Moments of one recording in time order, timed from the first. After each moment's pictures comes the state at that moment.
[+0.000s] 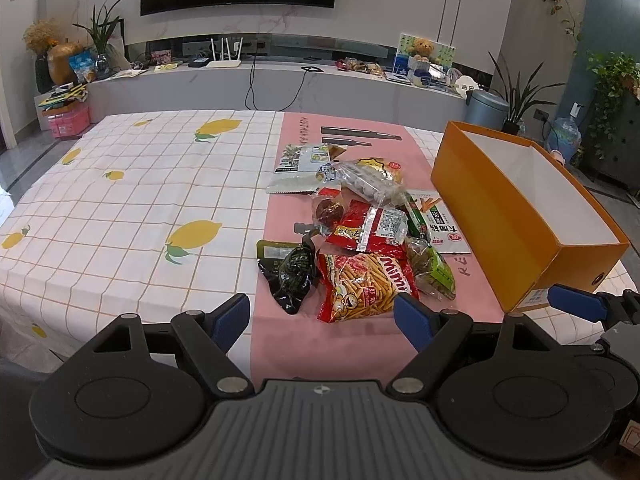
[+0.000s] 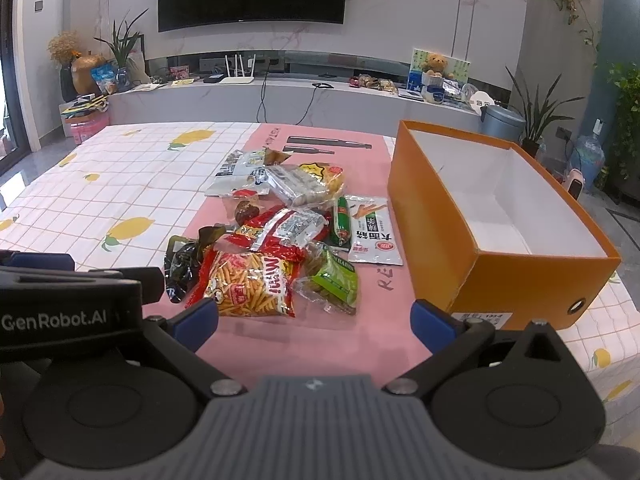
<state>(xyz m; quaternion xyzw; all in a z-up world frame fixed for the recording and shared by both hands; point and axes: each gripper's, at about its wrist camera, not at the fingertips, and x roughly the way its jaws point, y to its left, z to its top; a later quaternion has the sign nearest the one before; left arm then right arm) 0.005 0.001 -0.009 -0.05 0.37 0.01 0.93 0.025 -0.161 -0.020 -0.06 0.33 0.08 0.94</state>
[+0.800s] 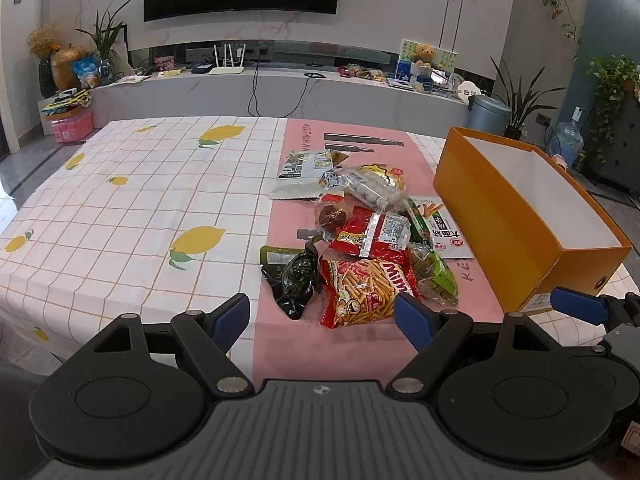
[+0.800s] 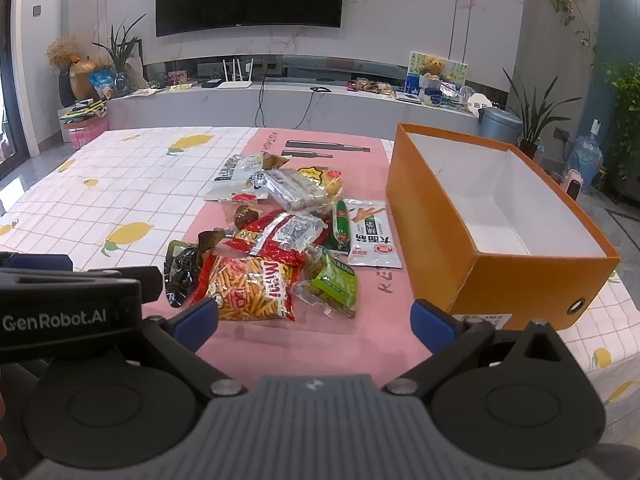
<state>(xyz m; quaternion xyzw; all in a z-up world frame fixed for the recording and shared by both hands) 0.002 0.000 -0.007 -0.05 0.35 0.01 0.93 0.021 -0.162 -0.018 -0.06 0.33 0.07 0.94</state>
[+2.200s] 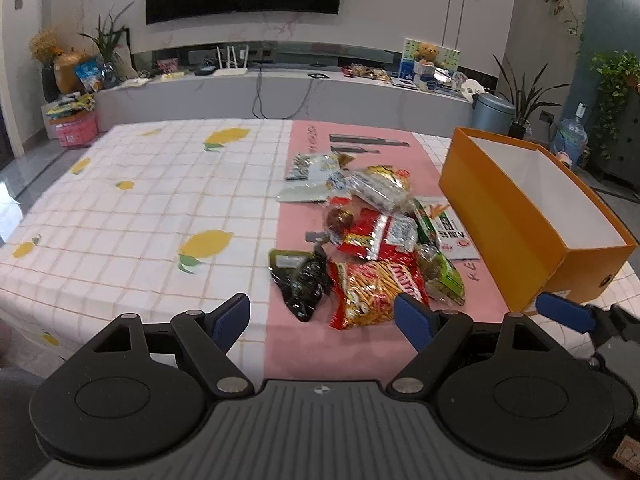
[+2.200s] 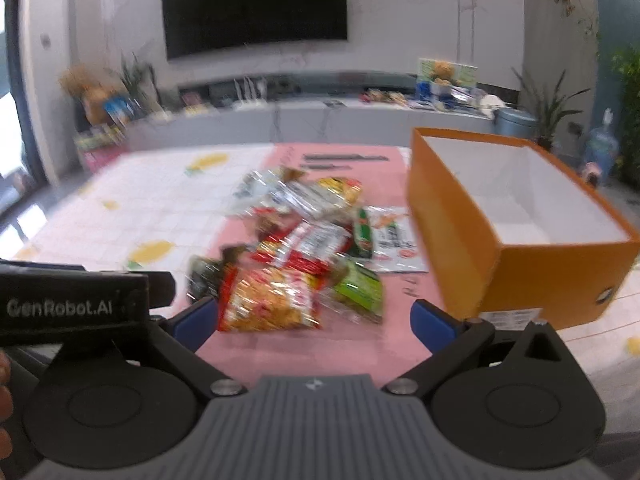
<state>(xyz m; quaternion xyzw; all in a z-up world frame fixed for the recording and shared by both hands) 0.000 0.003 0.003 -0.04 0.35 0.02 0.93 0.014 -0.173 -0.028 0.01 0.29 0.12 0.95</state>
